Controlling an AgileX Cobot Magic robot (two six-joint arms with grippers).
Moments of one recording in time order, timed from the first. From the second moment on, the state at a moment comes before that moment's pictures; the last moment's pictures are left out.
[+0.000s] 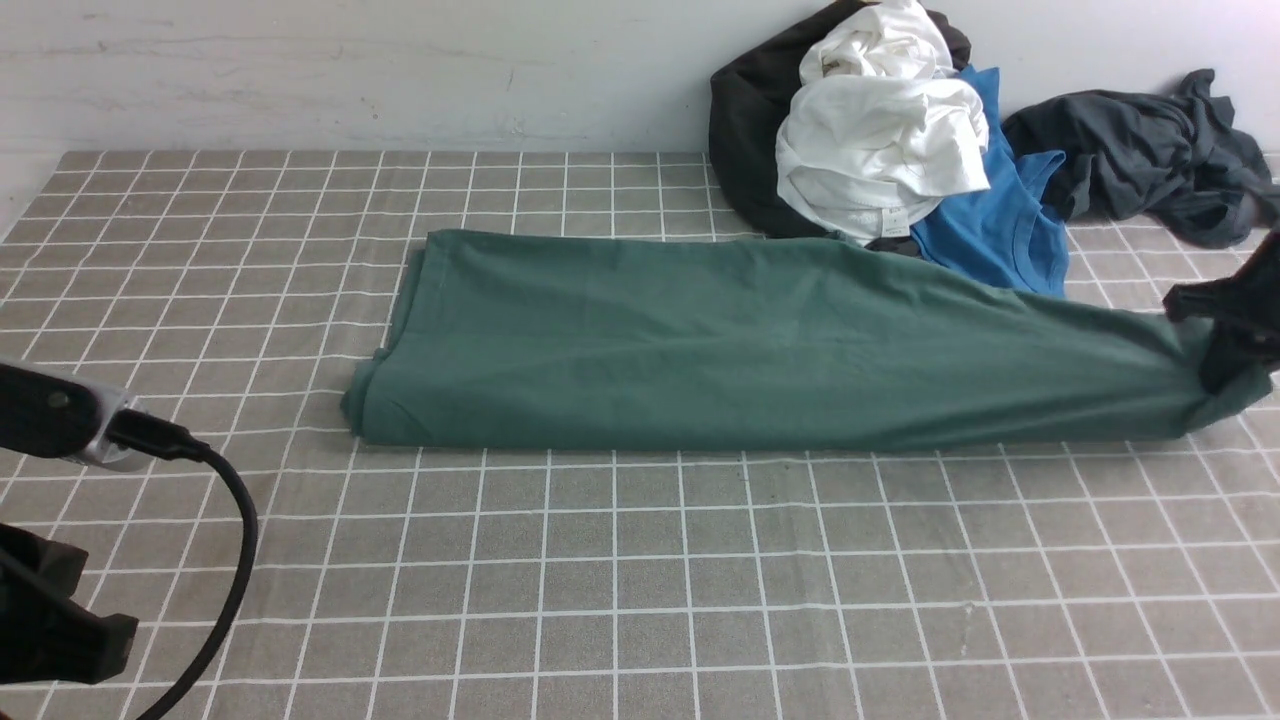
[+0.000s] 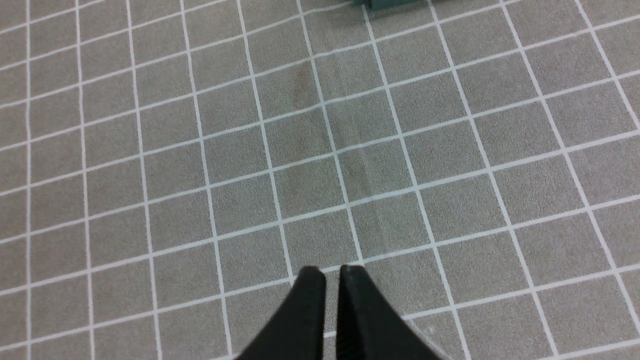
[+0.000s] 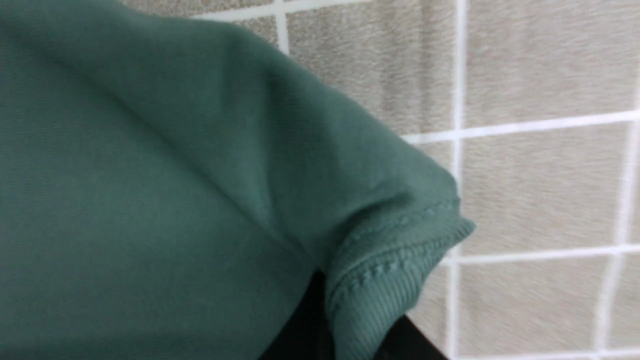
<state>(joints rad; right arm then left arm) -0.24 2.24 -1.91 0.07 1.23 -0.21 -0.15 0.80 -0.63 0.08 0.79 0.03</state>
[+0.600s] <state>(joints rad) 0.25 1.99 -1.91 0.49 0.97 -0.22 -0.15 0.80 -0.62 -0.04 0.74 -0.01</state>
